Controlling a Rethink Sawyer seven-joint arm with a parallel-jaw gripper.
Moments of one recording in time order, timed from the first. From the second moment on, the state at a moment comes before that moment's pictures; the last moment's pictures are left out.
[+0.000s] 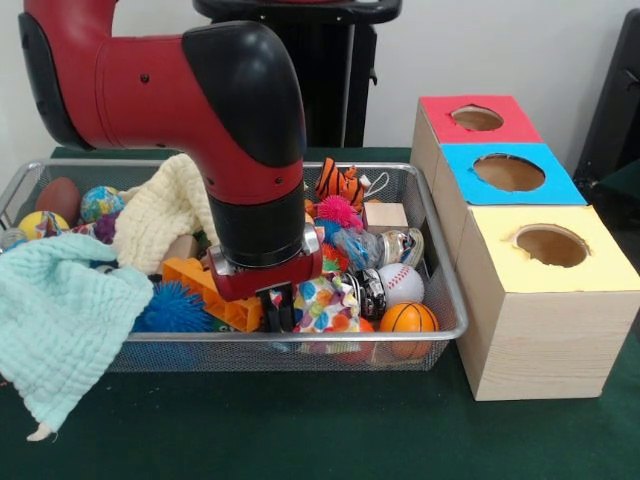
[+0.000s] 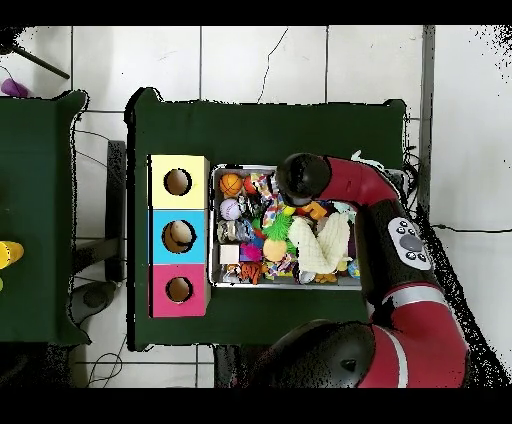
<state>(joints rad) -0.51 -0.33 0.31 1.27 -0.32 0.75 1.31</state>
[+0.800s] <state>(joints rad) -0.52 -0.38 0.31 1.35 -0.32 0.71 1.31</state>
